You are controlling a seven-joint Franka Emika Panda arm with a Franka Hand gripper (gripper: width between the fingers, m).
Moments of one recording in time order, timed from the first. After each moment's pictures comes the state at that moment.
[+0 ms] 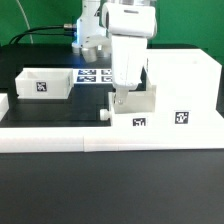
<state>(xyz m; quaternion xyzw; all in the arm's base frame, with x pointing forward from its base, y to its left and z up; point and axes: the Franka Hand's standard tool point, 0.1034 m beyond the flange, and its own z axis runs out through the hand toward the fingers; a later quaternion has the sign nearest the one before) 0.547 0.006 0.040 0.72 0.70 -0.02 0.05</state>
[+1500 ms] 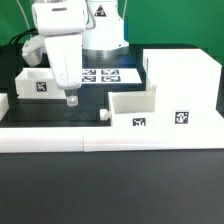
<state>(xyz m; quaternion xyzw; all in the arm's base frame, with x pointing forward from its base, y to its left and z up) 0.536 -0.072 0.030 0.67 0.74 0.03 -0.04</state>
